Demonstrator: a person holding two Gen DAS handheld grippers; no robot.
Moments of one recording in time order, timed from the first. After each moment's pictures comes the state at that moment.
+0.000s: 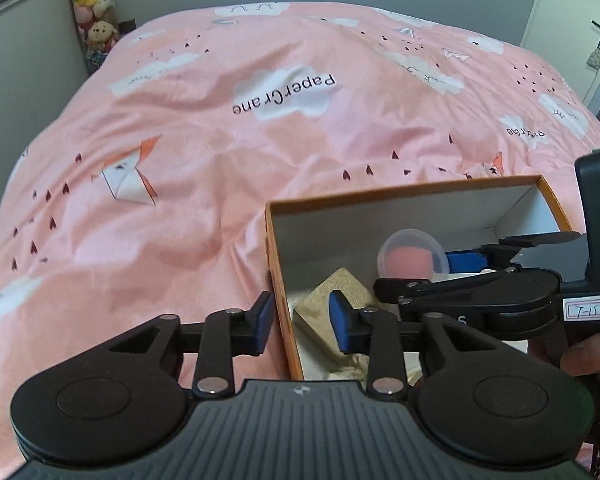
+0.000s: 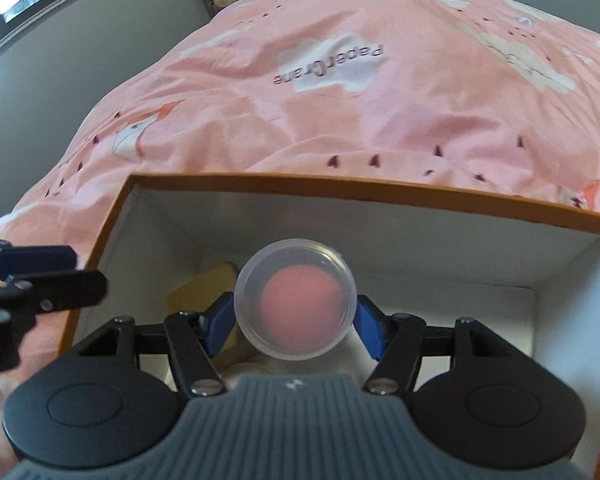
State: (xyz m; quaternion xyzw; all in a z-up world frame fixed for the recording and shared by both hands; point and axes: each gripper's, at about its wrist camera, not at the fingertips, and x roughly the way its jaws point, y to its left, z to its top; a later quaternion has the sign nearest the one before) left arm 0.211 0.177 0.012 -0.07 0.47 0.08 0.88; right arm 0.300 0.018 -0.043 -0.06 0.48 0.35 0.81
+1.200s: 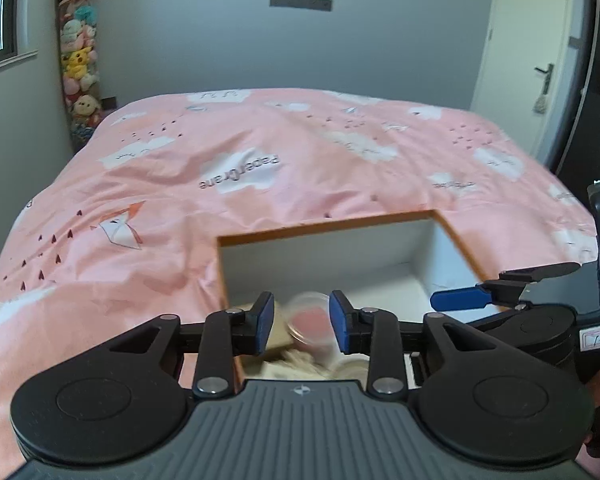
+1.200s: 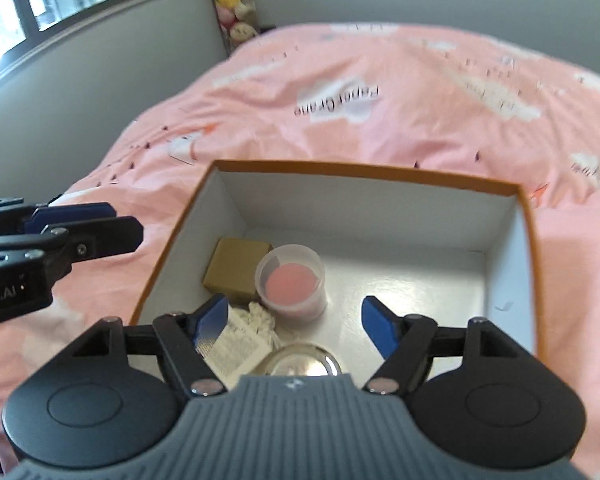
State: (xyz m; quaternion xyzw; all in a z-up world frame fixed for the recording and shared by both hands) left arm 0.107 0.108 0.070 -0.06 0.34 0.04 0.94; right arm 0.199 -0.060 0.022 -0.06 0.41 0.35 0.84
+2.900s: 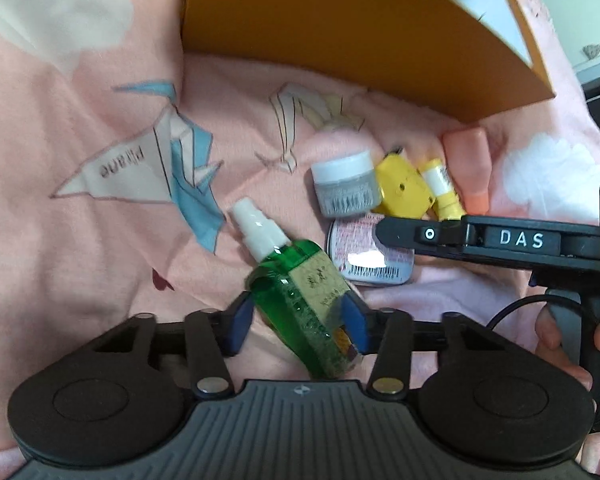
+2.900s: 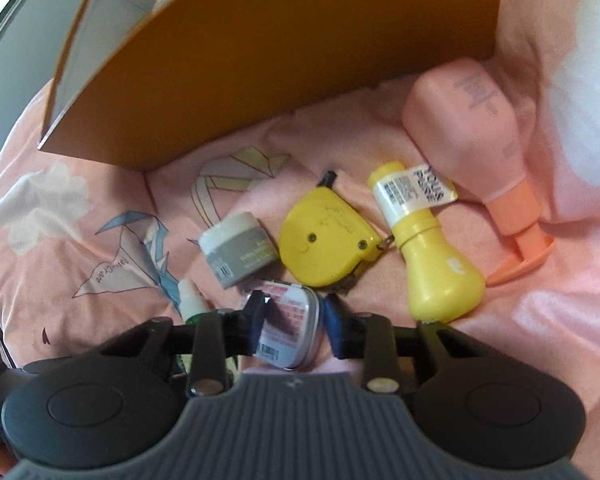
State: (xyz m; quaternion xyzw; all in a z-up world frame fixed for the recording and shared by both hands) left arm 0.040 0.072 -0.099 -0.27 0.61 0.00 0.74; right arm 0.124 -0.154 -0.112 0.09 0.66 0.28 0.69
